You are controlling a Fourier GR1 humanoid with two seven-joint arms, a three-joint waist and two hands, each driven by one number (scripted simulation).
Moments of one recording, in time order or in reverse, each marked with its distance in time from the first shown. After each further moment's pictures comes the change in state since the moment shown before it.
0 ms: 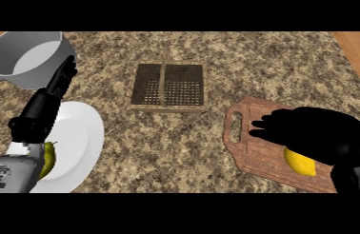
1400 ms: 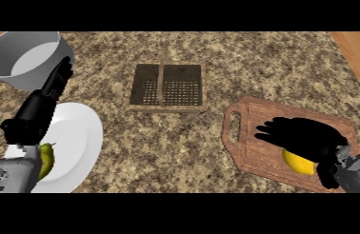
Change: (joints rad) left arm 0.017 -0.072 0.101 -0.023 -0.076 -0.097 0.010; right arm 0.234 0.098 -0.024 0.257 0.623 -0.287 -0.512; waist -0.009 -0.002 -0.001
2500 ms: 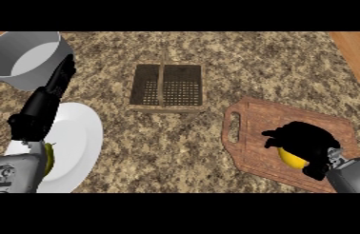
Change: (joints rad) left arm -0.029 -0.061 0.046 0.009 -0.064 -0.044 0.012; right arm 0.076 0.126 -0.095 0.136 0.226 -0.068 -0.112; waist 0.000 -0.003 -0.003
